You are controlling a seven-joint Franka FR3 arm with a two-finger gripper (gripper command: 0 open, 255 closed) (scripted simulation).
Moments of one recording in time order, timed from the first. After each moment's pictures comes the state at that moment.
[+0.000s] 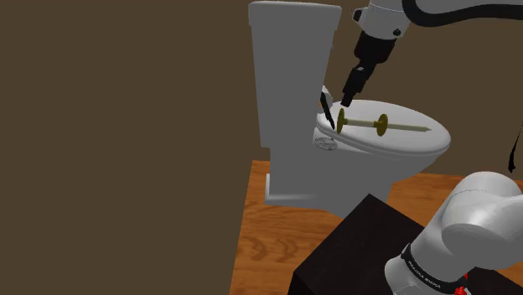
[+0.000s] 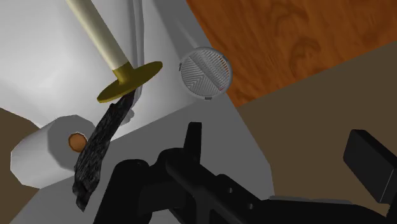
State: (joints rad) arm 0.02 -0.77 0.03 -2.30 -0.08 1.69 -0.17
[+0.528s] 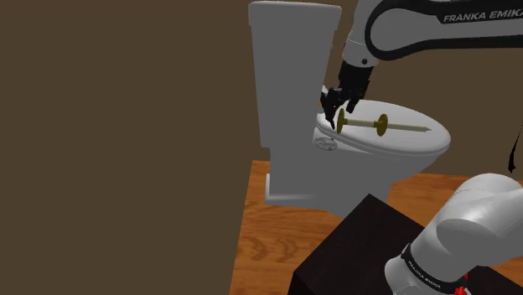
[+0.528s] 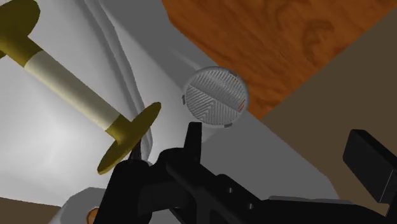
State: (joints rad) arm -0.08 -0.66 0.04 -2.39 -0.04 1.83 0.08
